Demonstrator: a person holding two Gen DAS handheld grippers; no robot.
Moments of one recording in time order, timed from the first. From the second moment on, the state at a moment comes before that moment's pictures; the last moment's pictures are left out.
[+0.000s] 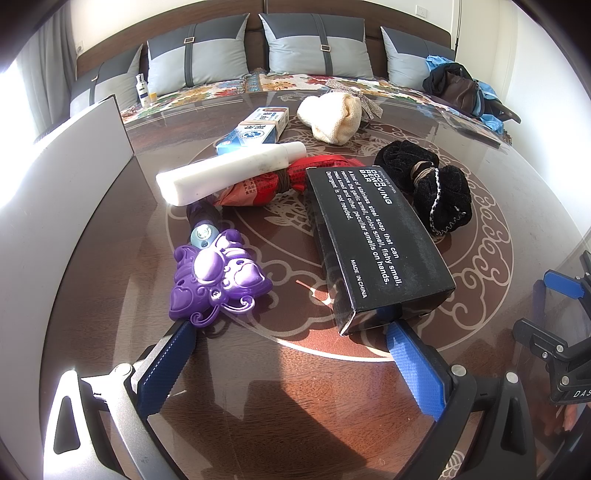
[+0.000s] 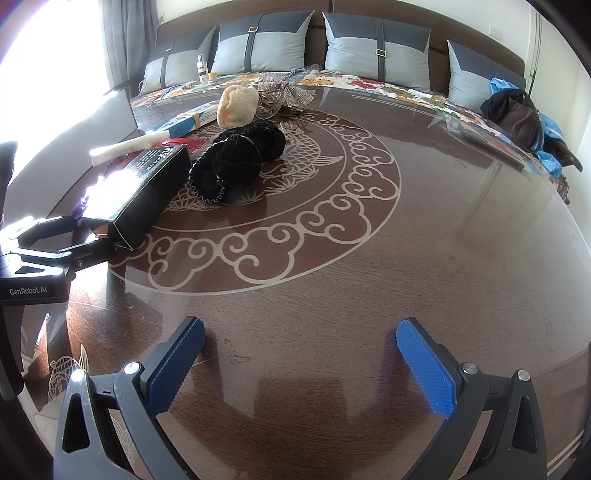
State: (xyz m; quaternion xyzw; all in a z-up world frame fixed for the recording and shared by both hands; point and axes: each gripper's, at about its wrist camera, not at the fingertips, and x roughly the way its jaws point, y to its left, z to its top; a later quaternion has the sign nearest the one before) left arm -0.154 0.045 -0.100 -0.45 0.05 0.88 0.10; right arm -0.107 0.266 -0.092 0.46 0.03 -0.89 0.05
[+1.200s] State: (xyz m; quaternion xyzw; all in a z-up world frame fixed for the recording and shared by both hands) left arm -0.150 0.029 -0.095 -0.53 0.07 0.84 0.12; right arm -0.107 0.266 -0.092 0.46 0.03 -0.89 0.05
